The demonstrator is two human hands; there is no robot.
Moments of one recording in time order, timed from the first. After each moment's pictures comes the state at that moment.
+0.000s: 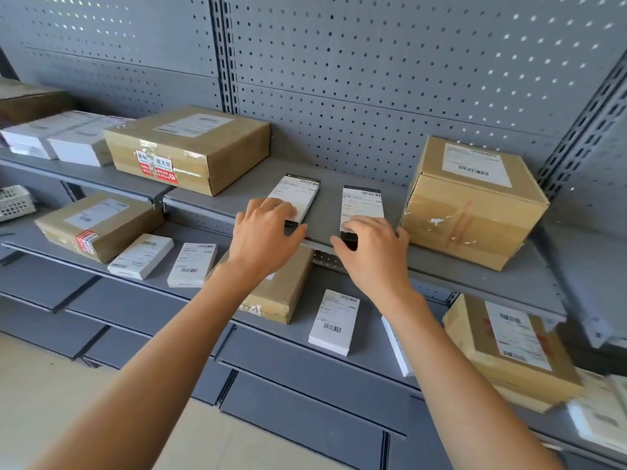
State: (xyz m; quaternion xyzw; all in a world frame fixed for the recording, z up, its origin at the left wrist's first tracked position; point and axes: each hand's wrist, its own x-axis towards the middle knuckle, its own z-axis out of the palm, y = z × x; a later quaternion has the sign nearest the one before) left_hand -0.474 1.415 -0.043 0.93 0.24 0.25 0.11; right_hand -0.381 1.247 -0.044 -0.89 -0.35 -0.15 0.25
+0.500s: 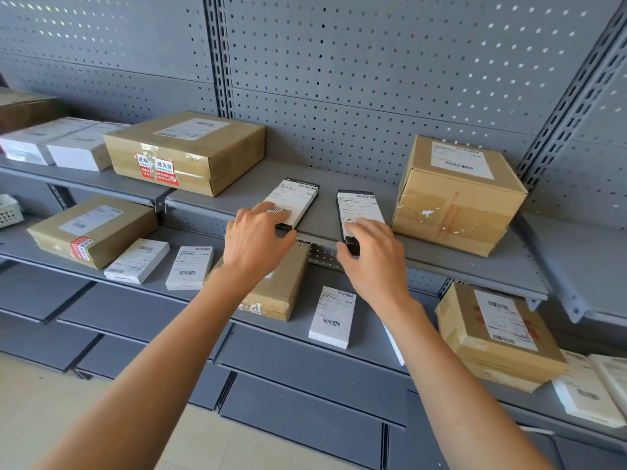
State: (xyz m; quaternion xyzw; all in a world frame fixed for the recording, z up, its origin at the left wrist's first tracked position) left_hand -0.501 1.413 -0.039 0.93 0.25 0.25 0.14; right_hand -0.400 1.233 -0.061 -0.88 -0.35 -0.20 0.27
